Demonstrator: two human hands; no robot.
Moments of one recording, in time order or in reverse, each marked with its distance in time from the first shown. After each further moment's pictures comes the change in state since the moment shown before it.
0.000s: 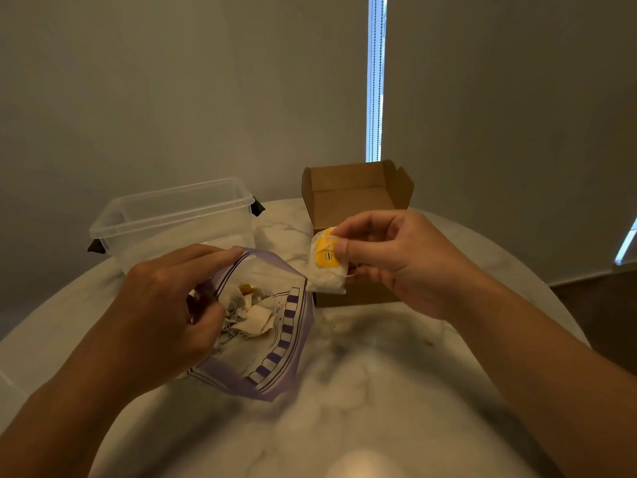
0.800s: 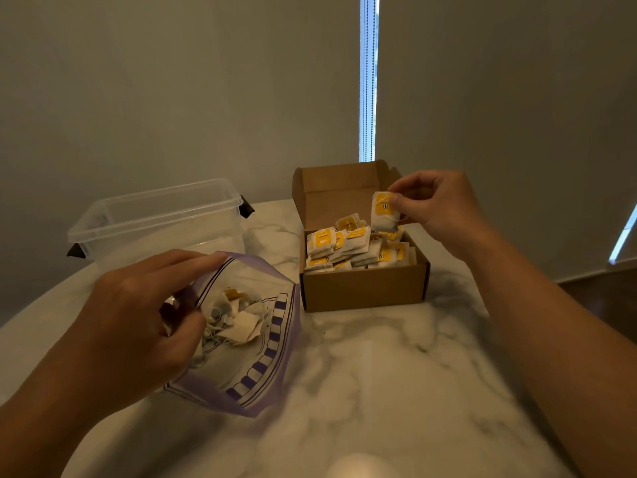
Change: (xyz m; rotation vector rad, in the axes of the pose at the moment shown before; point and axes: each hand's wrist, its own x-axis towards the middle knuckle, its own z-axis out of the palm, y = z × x) left_hand -0.002 -0.012 0.007 -0.066 0.072 0.041; right_hand 0.068 0.015 -0.095 -0.500 0.436 -0.223
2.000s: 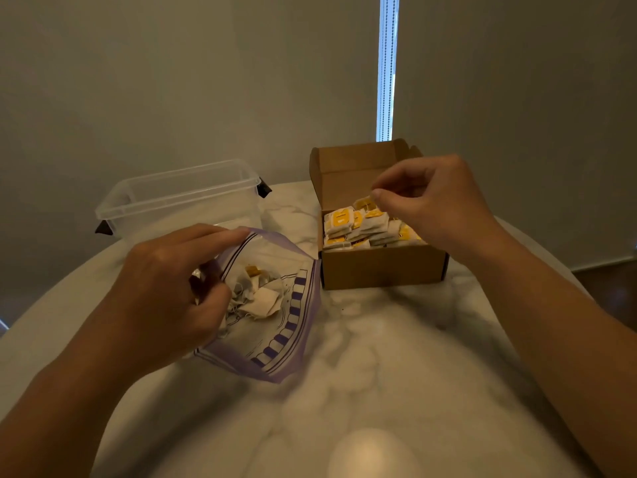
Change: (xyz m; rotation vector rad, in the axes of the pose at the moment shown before) left_hand 0.004 0.013 -0.006 0.064 -0.034 -0.017; right_hand -0.051 -0.044 0.026 -0.159 -0.064 -0.238
